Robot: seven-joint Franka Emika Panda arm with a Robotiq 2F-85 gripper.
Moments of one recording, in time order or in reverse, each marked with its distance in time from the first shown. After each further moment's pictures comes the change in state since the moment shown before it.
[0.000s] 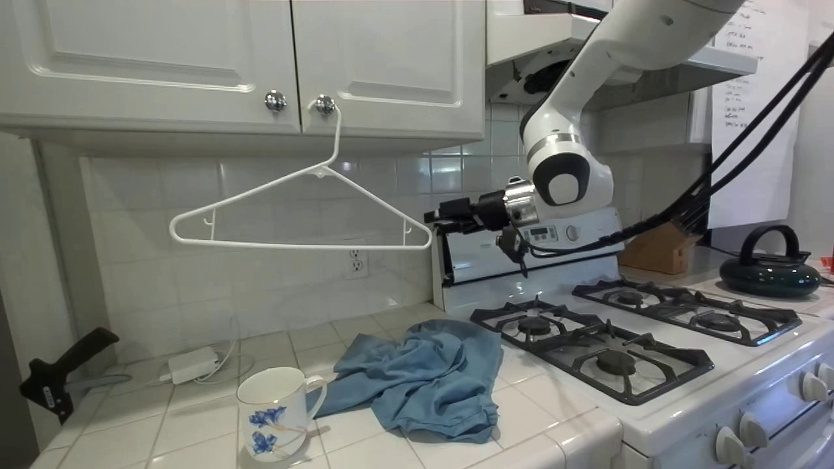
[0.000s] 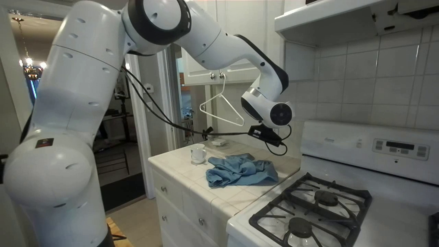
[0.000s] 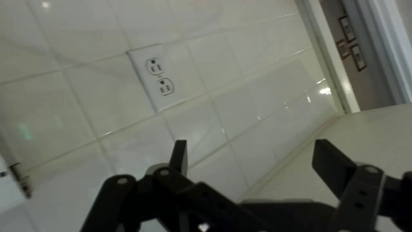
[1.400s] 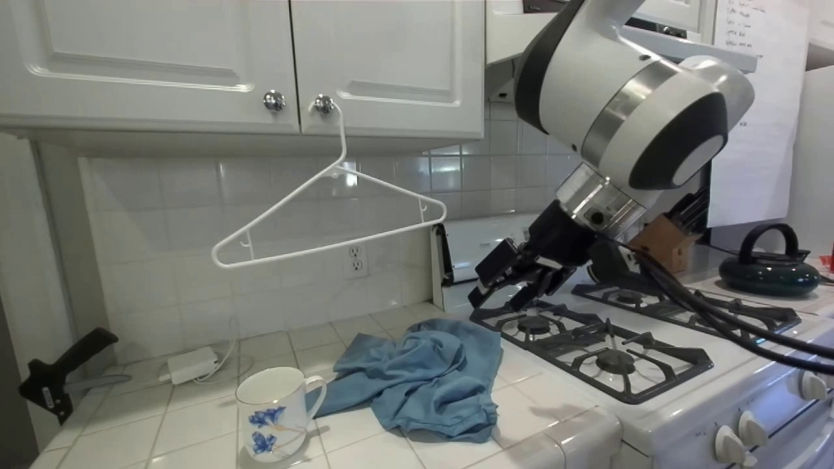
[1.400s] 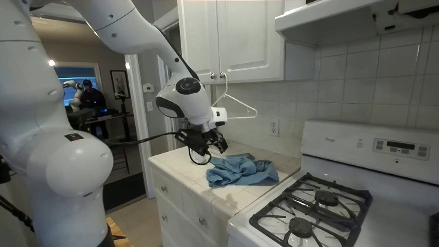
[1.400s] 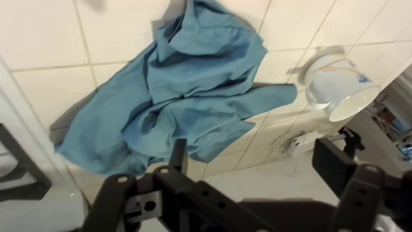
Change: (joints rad) arm 0.373 -0.611 0.071 -0.784 -0.334 0.727 0.619
